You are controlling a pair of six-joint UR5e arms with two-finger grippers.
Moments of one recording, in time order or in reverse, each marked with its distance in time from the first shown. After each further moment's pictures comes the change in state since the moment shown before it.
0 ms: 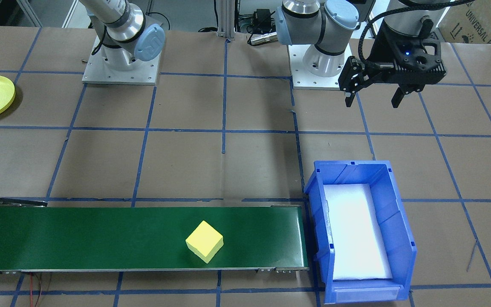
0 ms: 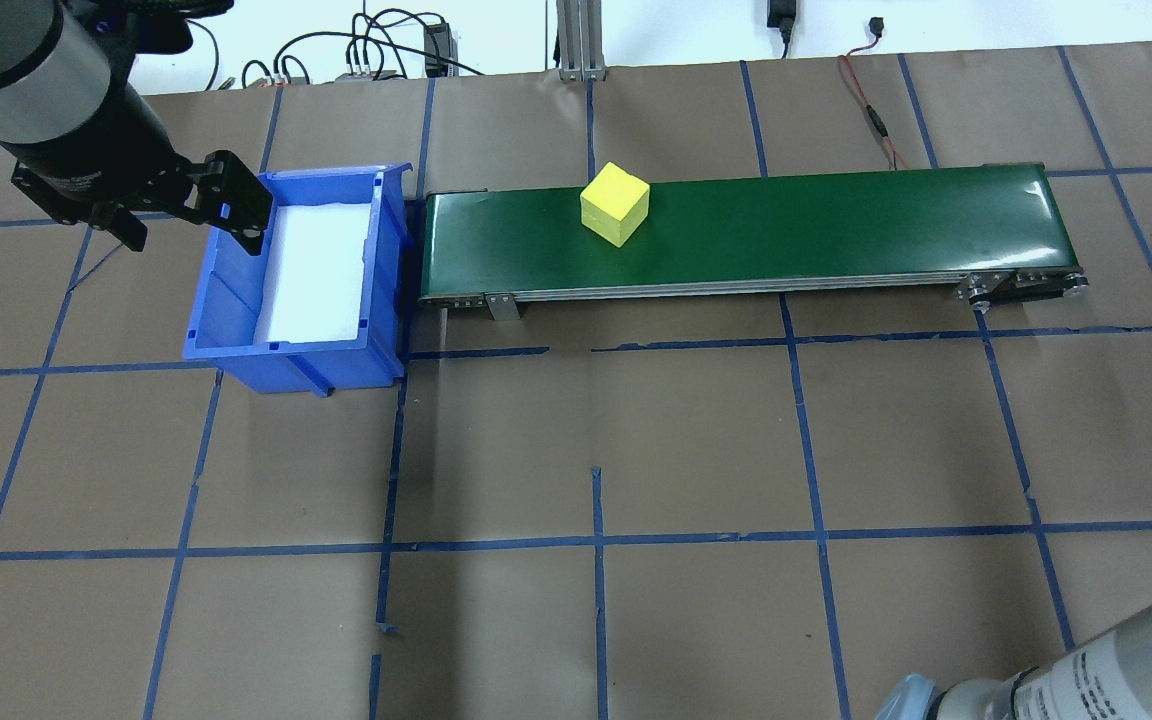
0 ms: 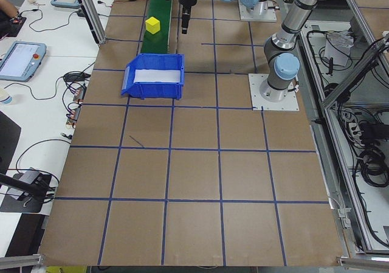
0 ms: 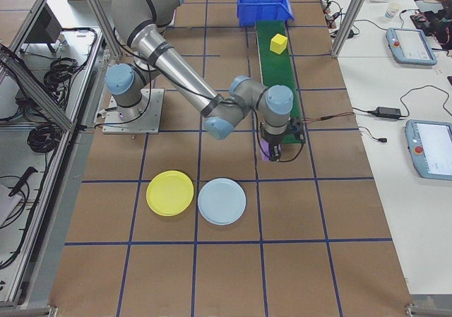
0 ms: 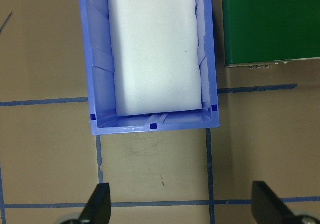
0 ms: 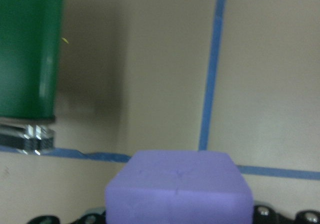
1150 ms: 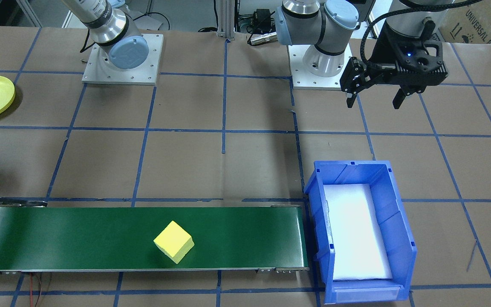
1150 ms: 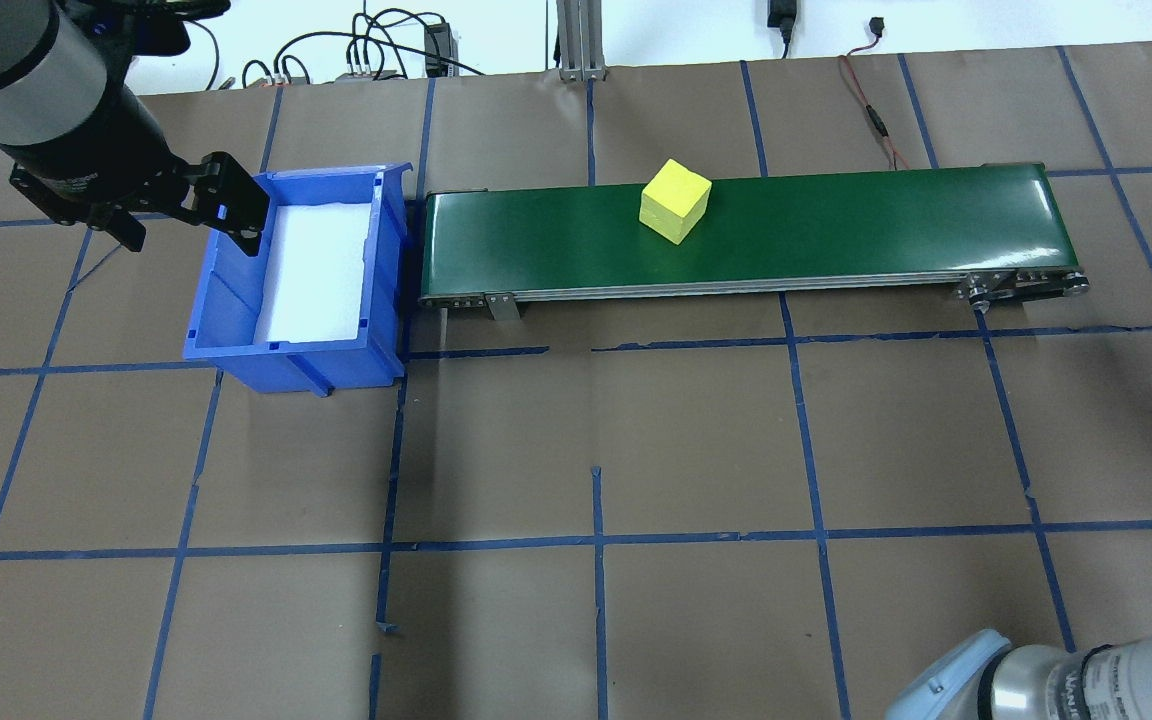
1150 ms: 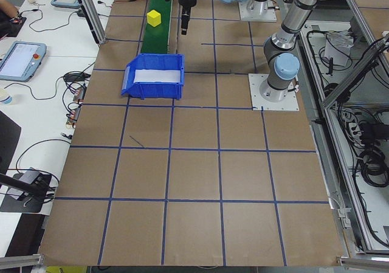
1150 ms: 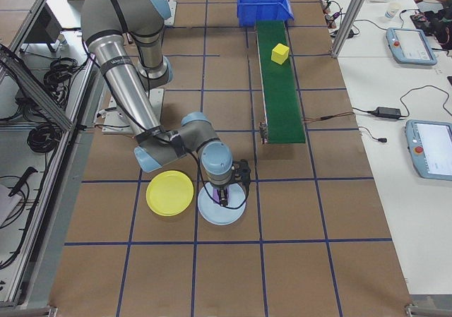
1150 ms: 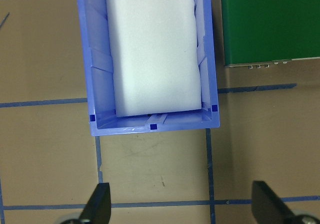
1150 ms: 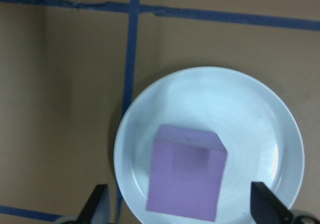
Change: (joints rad) left arm 0.007 -0.003 -0.006 0.006 -0.007 0.017; right arm -0.238 -0.118 0.117 0.075 0.056 -0.249
